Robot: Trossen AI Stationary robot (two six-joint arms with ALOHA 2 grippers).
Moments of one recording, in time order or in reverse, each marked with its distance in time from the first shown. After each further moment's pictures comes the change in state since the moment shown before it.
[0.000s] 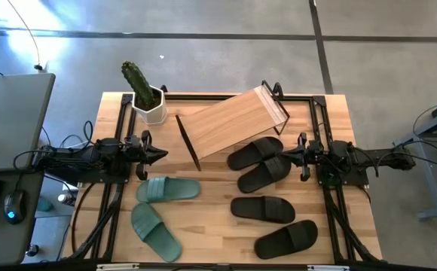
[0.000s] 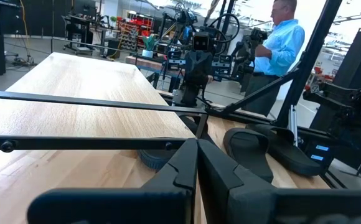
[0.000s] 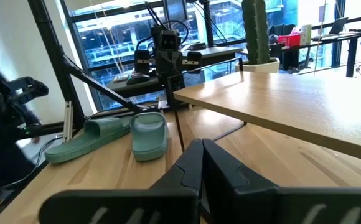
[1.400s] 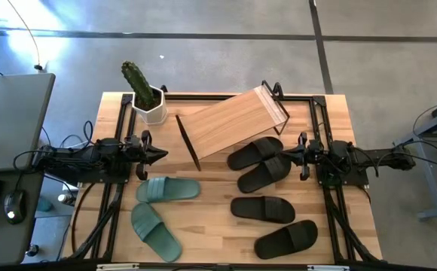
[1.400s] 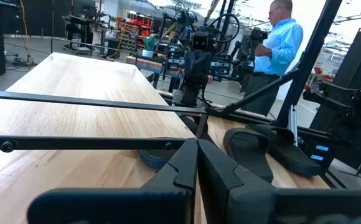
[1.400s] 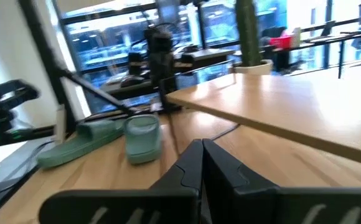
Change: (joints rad) left arm 0.000 0.000 0.000 0.000 0.000 0.000; right arm 0.000 0.000 0.000 0.007 0.056 0.000
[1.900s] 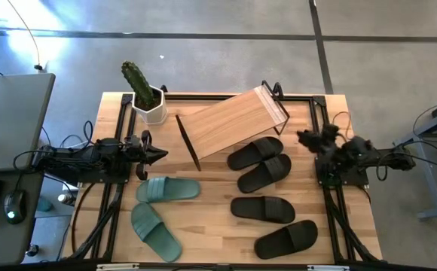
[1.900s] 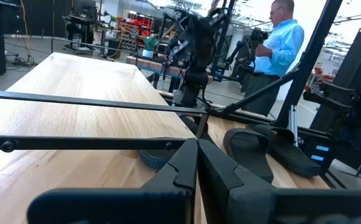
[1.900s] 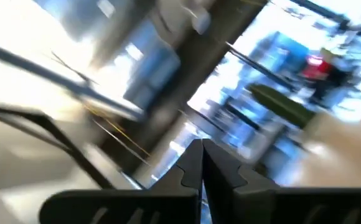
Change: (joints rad) left arm 0.000 0.000 0.000 0.000 -0.002 -0.001; right arm 0.000 0.000 0.000 0.558 0.122 0.692
